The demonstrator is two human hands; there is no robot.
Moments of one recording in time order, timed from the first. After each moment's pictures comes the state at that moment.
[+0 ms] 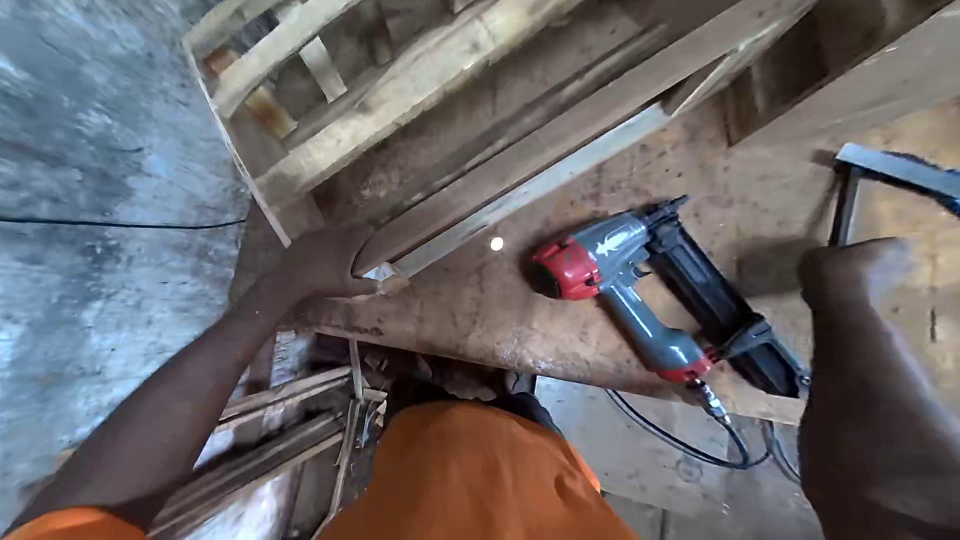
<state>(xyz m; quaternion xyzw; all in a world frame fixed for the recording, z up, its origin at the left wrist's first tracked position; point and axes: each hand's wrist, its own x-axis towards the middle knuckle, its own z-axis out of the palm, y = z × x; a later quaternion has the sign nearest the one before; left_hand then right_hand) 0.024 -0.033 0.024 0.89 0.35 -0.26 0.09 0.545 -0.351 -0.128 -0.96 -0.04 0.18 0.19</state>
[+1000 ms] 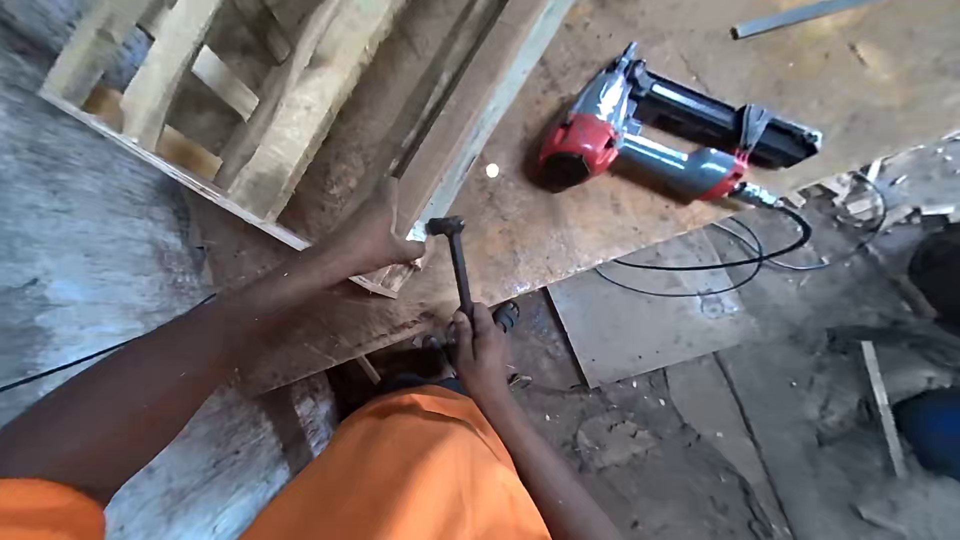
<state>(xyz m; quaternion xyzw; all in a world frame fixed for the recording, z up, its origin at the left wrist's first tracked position) 0.014 0.007 -0.018 0.92 0.21 -0.18 0.29 -0.043 -0.232 -0.123 -0.80 -0.17 0.17 0.54</state>
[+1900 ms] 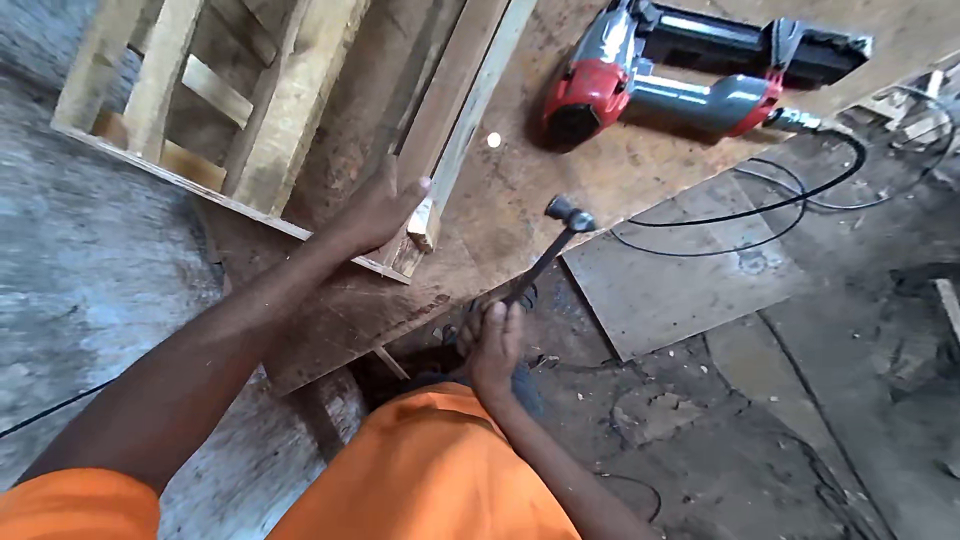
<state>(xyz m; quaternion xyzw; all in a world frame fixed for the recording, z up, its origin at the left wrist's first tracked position) 0.012 0.014 -0.024 0.90 0.20 -0.16 0.36 -0.088 -0.209 -0.128 -0.57 0.02 0.16 0.81</state>
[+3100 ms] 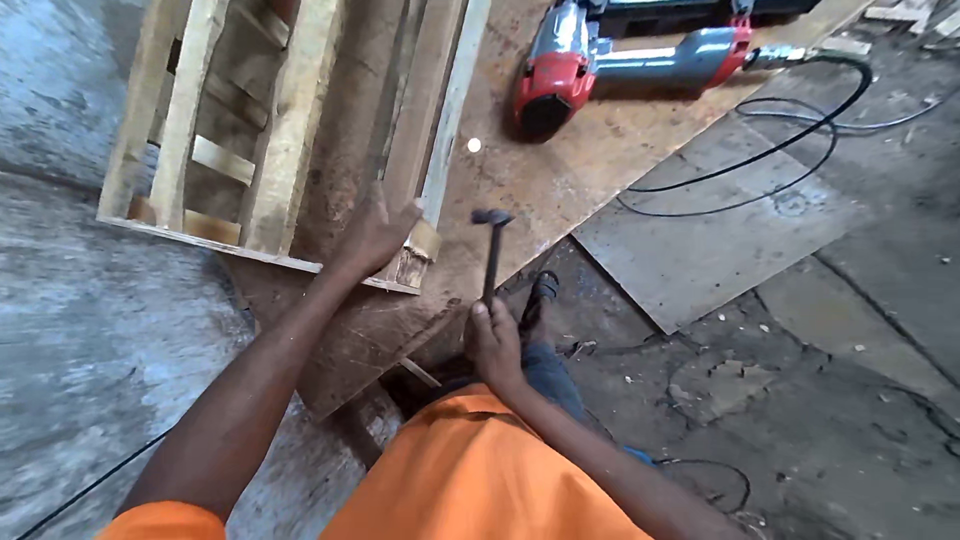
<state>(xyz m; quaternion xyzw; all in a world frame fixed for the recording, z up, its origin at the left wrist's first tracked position) 0.014 0.007 -0.022 0.92 0.22 -0.15 0.28 -0.095 -0.205 -0.137 -0.63 0.03 0.22 0.74</state>
